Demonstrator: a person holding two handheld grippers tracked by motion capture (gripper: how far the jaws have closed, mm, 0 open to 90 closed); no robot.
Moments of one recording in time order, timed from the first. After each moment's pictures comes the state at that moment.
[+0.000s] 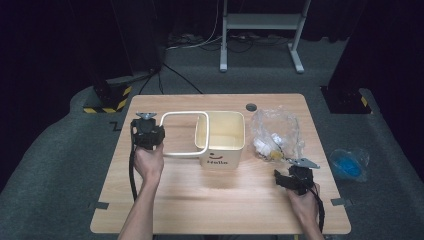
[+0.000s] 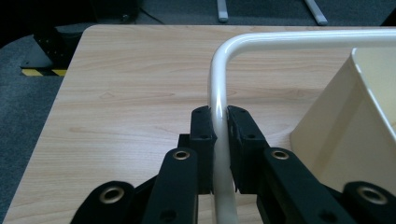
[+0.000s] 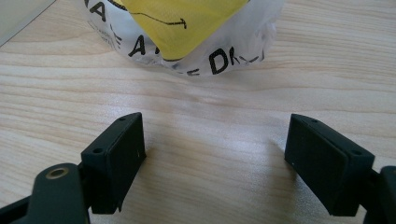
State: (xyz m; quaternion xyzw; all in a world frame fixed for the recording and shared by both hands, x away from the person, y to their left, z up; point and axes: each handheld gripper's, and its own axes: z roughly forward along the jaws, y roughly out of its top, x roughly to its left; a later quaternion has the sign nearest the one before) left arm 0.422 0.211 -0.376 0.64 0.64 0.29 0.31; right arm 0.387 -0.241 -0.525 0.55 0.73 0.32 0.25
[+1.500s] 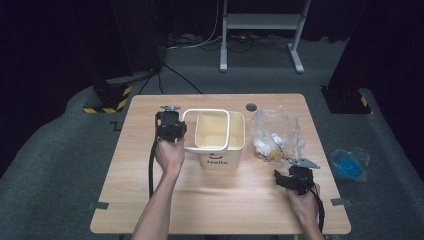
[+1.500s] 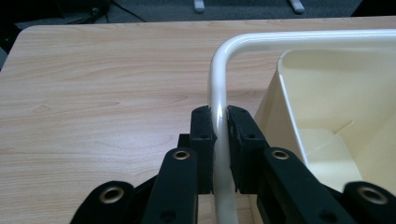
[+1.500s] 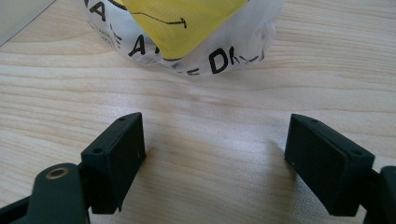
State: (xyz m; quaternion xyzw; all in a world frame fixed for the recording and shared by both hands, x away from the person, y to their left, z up) left arm 0.450 0.159 -0.378 0.66 0.63 0.26 0.32; right arm 0.387 -0.241 -0.525 0.55 0.73 0.32 0.25
